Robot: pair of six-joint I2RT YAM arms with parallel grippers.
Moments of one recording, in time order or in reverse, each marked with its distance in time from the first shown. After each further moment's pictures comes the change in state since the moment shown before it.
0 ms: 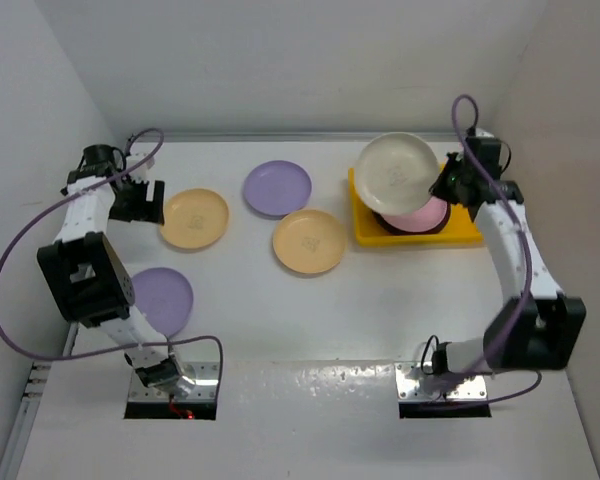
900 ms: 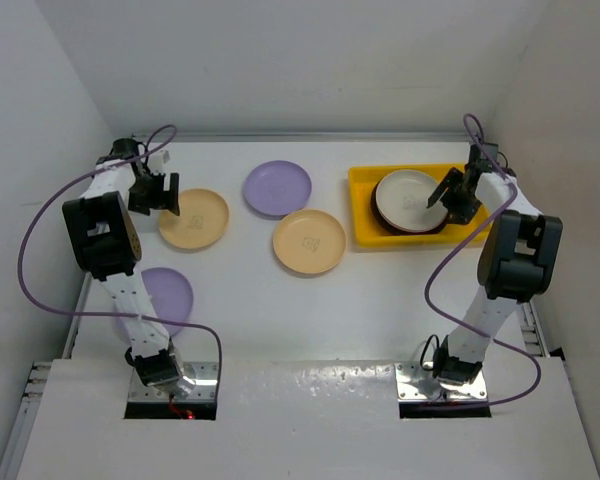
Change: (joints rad) left arm -0.076 0.459 0.319 0.058 -0.009 -0.129; right arm -0.232 0.547 0.195 -0.062 -0.085 0.117
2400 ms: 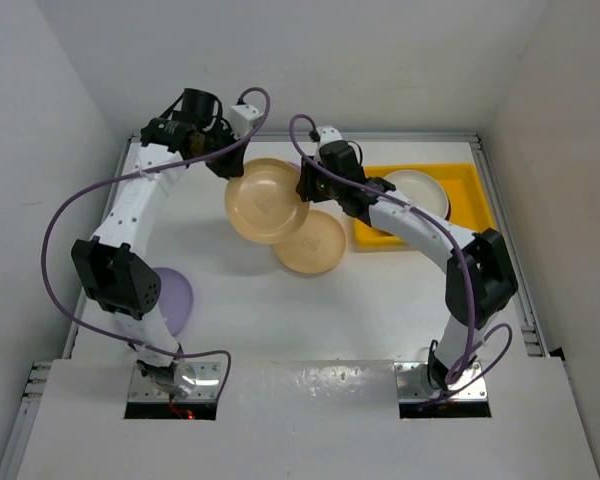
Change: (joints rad) left arm -0.511 -0.361 0.205 -0.226 0.151 0.132; right arm 0.840 -0.117 0.037 0.422 0.148 -0.152
